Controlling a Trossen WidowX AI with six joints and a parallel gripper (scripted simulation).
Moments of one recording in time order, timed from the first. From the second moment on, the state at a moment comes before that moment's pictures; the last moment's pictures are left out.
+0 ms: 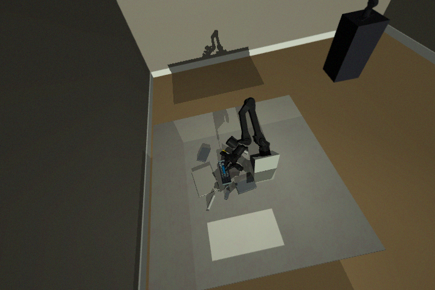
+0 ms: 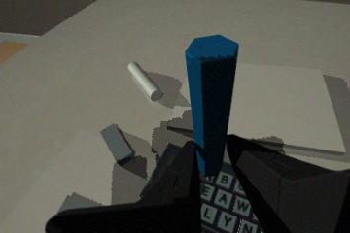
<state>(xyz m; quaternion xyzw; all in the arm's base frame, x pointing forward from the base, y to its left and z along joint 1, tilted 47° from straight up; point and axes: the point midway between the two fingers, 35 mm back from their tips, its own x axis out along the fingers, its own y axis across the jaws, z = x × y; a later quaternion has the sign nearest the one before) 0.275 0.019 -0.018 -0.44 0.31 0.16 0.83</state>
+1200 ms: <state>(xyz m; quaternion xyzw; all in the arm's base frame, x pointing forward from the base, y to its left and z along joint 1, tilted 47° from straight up) 0.257 0.028 -0.050 -0.44 0.31 0.15 0.83</state>
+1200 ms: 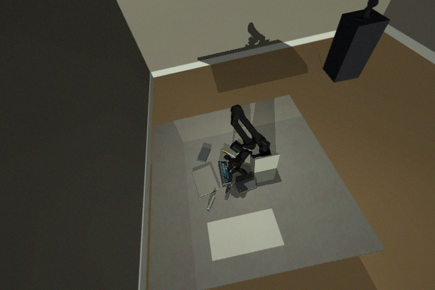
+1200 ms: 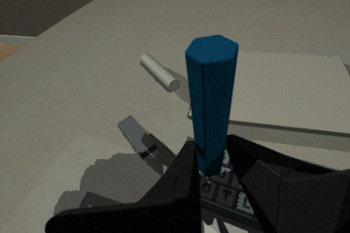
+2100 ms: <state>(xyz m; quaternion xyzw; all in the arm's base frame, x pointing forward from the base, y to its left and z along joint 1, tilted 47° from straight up) 0.256 0.027 -0.052 -0.44 0.31 0.15 0.83</state>
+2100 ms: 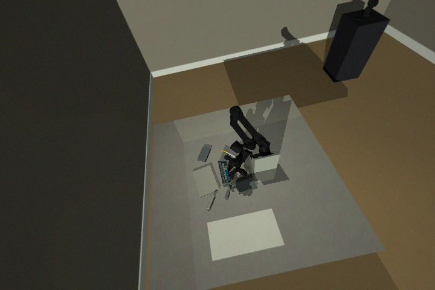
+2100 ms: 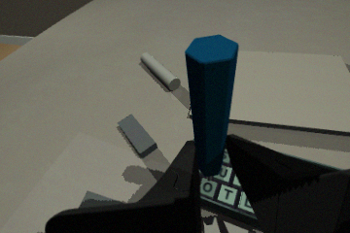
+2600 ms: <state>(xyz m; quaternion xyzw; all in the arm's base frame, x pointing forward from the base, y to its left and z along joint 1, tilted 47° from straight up) 0.256 0.024 -0.055 -0.44 0.31 0.15 0.83</state>
